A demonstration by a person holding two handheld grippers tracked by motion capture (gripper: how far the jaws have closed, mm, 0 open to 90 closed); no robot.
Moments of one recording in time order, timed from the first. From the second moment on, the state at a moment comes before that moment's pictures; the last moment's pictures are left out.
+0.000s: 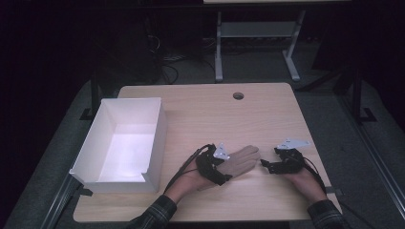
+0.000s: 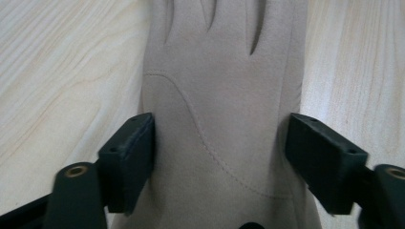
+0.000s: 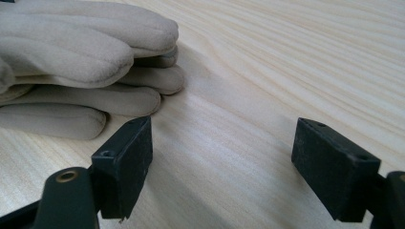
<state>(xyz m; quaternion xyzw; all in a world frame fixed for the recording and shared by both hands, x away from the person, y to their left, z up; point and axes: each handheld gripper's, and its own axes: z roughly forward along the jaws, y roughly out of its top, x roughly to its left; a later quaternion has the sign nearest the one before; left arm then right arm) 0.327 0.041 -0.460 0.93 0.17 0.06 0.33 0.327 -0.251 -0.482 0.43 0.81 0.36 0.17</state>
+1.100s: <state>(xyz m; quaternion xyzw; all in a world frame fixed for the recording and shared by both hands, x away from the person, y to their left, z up) 0.332 0.068 -0.399 0.90 0.23 -0.02 0.37 0.327 -0.251 -0.482 0.42 0.81 0.36 0.17</state>
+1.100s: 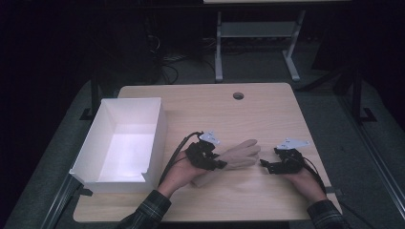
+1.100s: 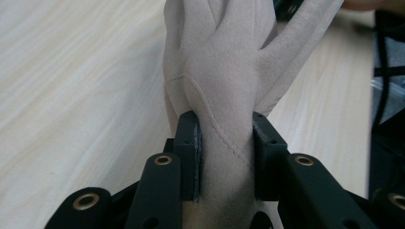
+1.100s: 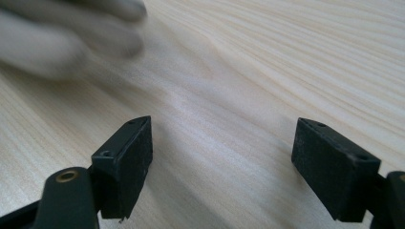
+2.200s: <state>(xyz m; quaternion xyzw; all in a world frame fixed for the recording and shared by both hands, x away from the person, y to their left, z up) 0.347 0.196 -0.279 0.86 0.29 0.06 0.42 0.327 -0.251 -0.482 0.42 0.81 0.36 0.17</state>
